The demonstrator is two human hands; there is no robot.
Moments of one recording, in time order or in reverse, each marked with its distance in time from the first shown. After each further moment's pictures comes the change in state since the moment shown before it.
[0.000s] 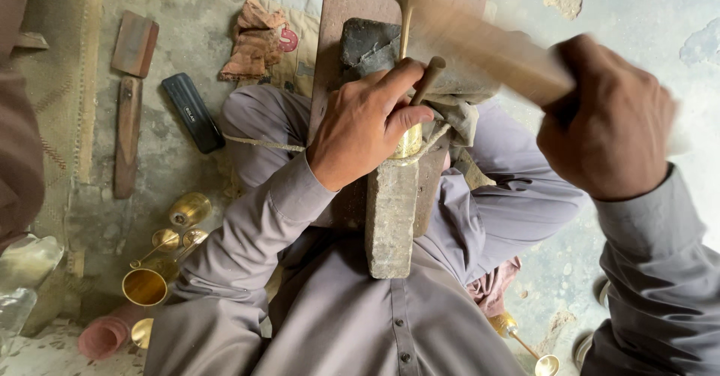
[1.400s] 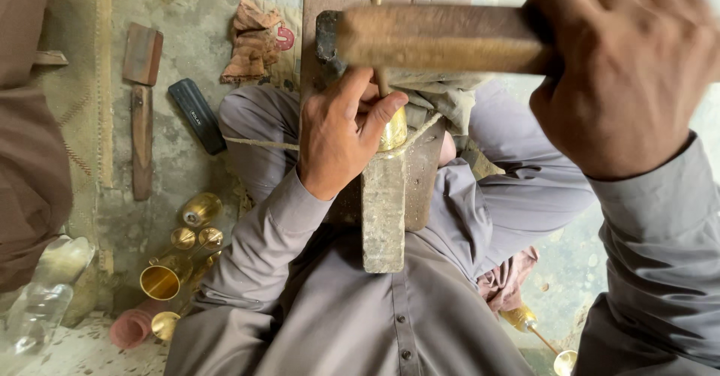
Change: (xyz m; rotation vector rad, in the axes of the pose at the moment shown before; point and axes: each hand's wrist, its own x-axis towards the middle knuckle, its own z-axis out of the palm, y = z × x) left_hand -0.011 0.014 0.010 0.070 0.137 -0.127; right_hand 0.018 -0.021 -0.051 -0.057 0.215 -0.105
